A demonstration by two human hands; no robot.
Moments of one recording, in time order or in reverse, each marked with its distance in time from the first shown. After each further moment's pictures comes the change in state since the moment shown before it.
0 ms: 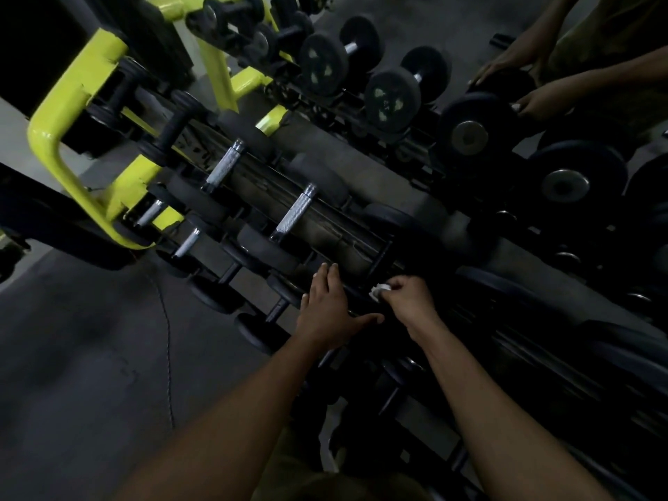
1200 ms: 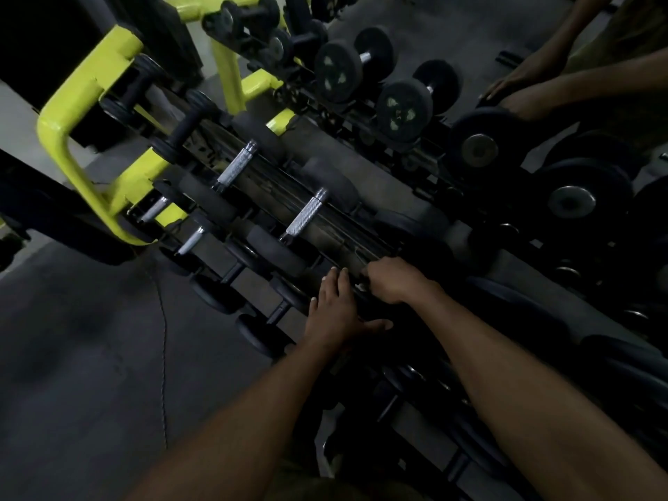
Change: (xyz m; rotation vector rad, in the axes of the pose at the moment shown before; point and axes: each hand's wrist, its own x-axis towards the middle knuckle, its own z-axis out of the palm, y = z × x) left_hand -0.002 0.002 -0.004 -0.022 -0.020 -0.012; right_hand 0.030 -0.073 0.011 -1.229 -0.414 -0.464
